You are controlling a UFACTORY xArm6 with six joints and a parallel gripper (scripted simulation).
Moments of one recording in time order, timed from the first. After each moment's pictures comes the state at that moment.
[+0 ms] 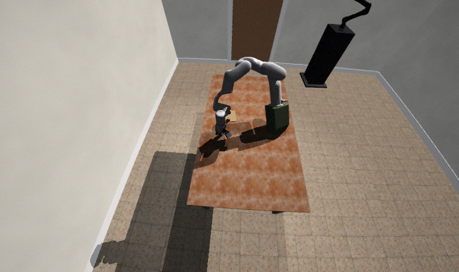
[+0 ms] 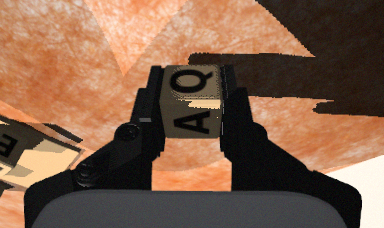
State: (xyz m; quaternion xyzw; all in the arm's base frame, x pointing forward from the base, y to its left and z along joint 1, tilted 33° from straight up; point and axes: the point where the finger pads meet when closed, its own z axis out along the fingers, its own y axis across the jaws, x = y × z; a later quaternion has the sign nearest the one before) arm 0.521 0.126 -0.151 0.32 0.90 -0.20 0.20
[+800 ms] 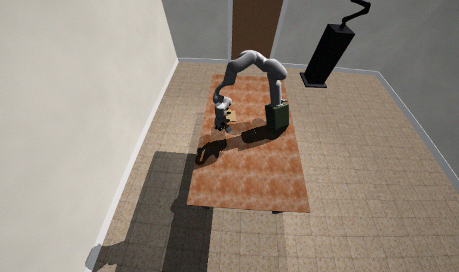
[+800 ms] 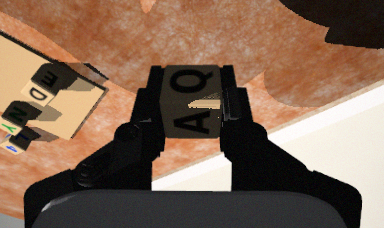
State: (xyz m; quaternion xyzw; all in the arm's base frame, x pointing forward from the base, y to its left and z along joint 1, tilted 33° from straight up) arm 0.500 0.168 -0.077 0.32 0.90 -0.20 0.20
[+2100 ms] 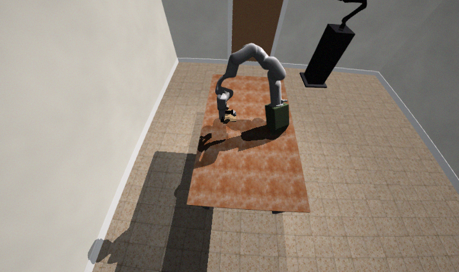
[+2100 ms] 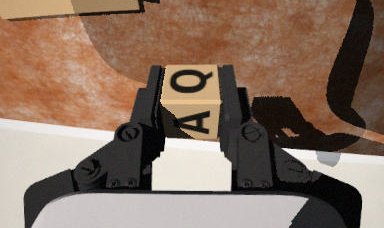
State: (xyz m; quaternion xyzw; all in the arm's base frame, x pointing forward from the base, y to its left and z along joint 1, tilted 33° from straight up) arm 0.493 0.087 -0.031 -0.08 0.95 -0.27 0.11
